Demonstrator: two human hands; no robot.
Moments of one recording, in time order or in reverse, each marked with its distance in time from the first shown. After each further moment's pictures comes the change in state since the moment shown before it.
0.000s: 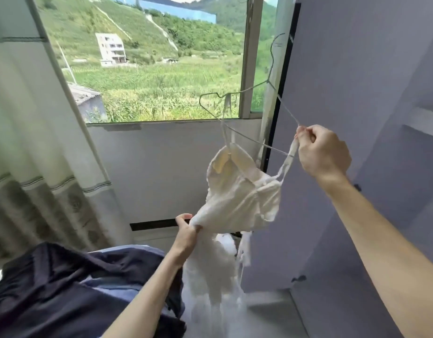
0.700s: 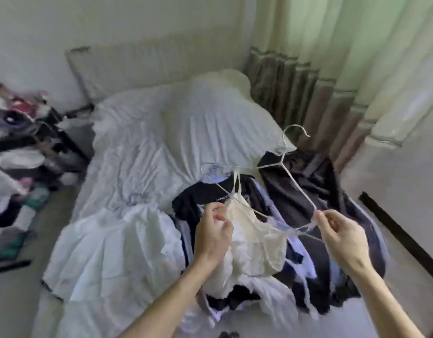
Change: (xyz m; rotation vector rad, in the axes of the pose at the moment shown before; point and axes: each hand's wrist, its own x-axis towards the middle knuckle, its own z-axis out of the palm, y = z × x) left_hand -0.349 -0.133 -0.179 0.064 1.466 -0.204; right_hand -0.363 -0.135 0.217 0.462 -1.306 -0.800
